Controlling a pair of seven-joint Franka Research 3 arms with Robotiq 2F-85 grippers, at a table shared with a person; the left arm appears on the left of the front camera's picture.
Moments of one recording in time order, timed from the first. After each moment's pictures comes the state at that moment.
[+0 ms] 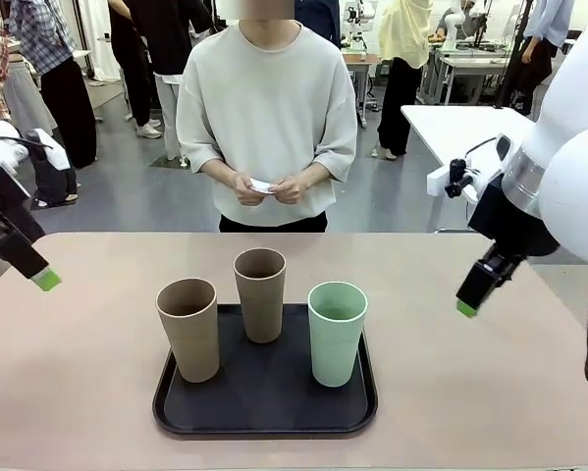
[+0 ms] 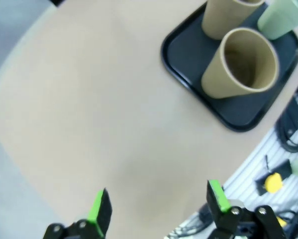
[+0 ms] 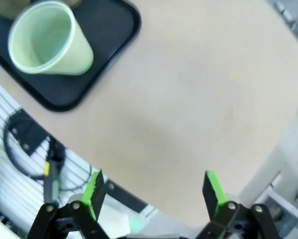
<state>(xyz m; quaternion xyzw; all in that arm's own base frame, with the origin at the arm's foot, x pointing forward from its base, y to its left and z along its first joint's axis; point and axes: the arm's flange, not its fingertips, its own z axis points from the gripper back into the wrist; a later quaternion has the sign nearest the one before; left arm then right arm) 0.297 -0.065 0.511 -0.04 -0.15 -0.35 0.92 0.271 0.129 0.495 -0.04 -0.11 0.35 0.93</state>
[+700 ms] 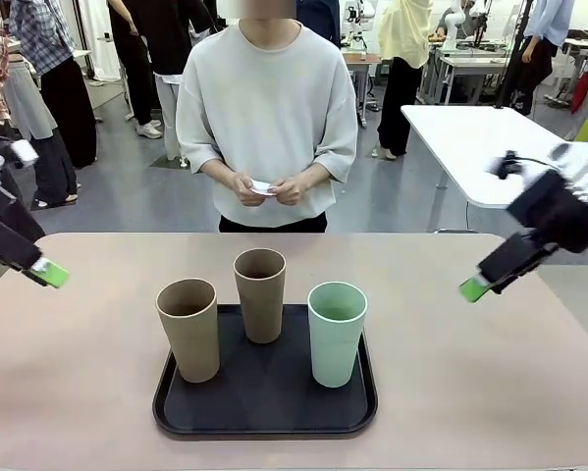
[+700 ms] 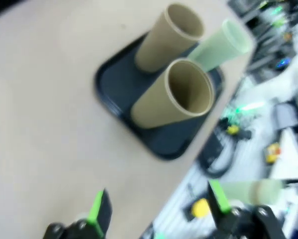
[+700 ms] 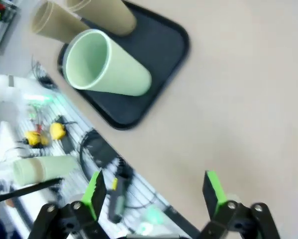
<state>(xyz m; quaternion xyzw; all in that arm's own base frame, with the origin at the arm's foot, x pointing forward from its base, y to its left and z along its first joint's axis) 0.322 -0.012 0.467 -0.33 -0.13 -0.30 0.88 0.304 0.047 0.480 0.25 -0.11 0.29 0.92</state>
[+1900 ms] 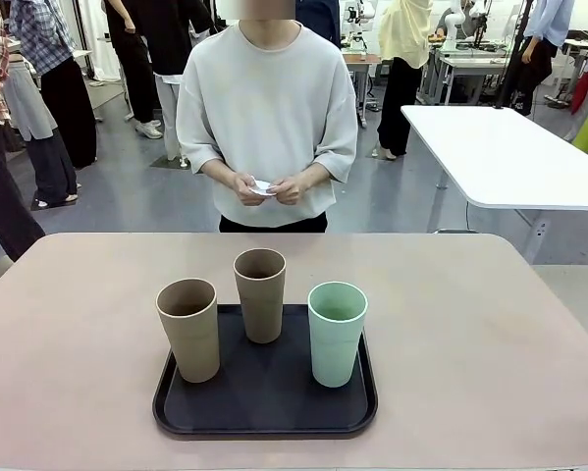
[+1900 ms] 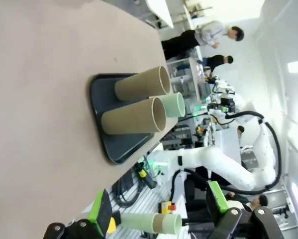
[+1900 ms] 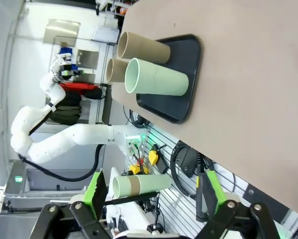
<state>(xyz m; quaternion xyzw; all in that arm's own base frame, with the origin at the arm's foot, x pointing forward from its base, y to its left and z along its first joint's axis) 0.302 0.158 0.448 -0.56 -0.10 -0.03 0.82 0.246 -0.135 0.462 0.50 -0.09 0.06 0.86</state>
